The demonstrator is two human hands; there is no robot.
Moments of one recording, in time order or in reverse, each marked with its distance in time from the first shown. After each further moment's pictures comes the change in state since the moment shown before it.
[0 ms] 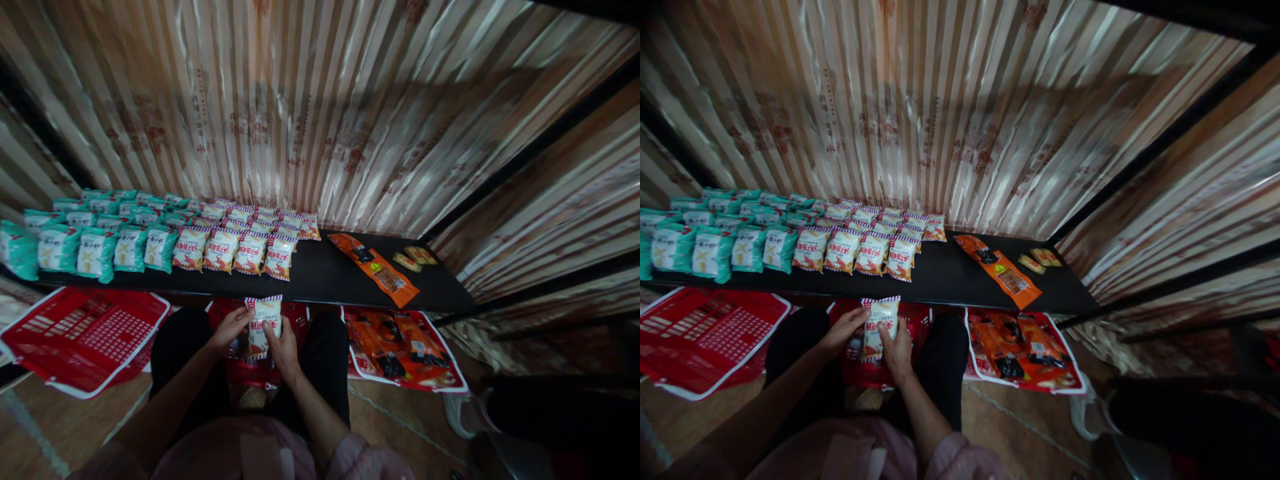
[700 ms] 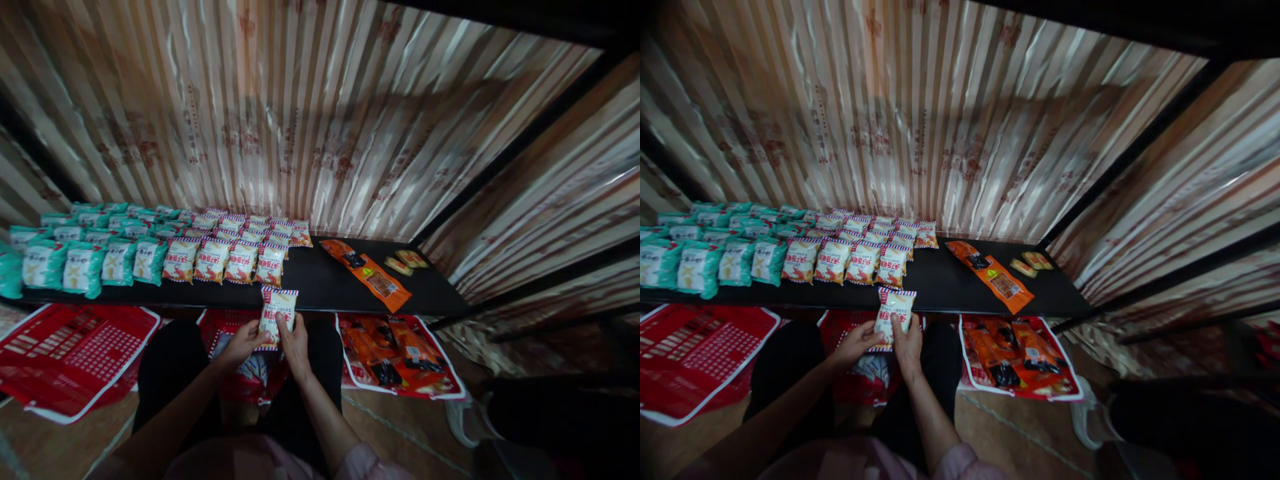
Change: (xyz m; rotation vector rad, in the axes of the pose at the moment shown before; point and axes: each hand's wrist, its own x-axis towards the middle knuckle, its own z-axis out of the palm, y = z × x) left_hand 0.003 0.003 0.051 -0.147 -0.169 0.053; right_hand 0.029 -0.014 -0.038 0.107 0.157 0.021
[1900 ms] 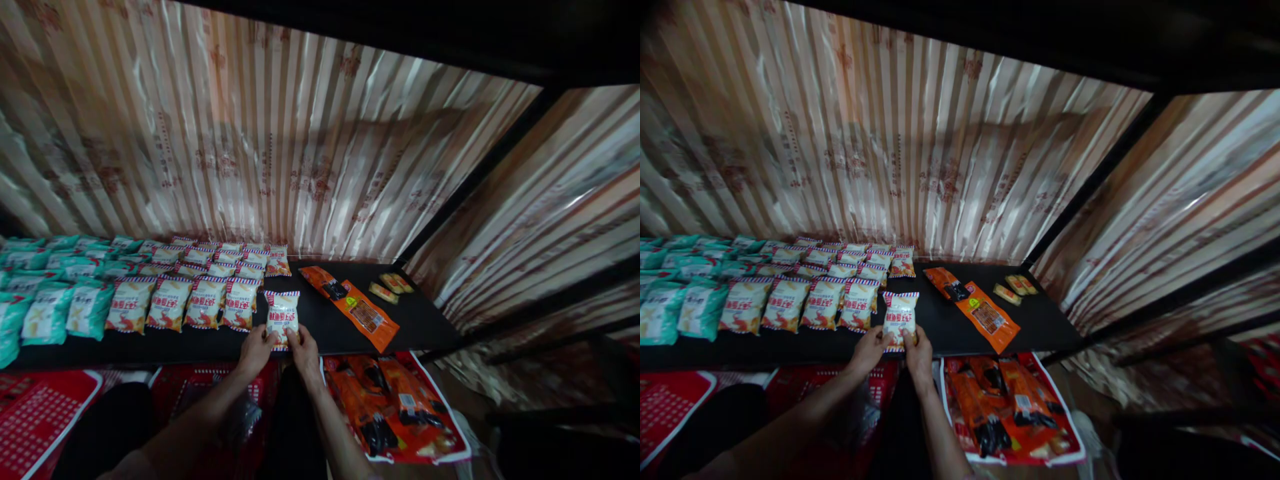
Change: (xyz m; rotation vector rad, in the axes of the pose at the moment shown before) left_hand 0.117 0.028 0.085 0.882 0.273 0.099; right_hand 0.111 0.006 -0.073 0.094 -0.016 -0.092
